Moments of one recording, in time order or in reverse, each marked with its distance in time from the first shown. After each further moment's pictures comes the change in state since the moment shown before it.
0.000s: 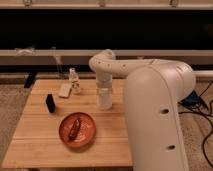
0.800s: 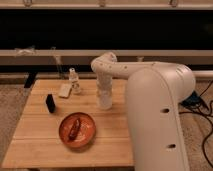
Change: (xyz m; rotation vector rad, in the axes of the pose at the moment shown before) arm 0.004 0.003 0.008 -0.032 0.013 0.005
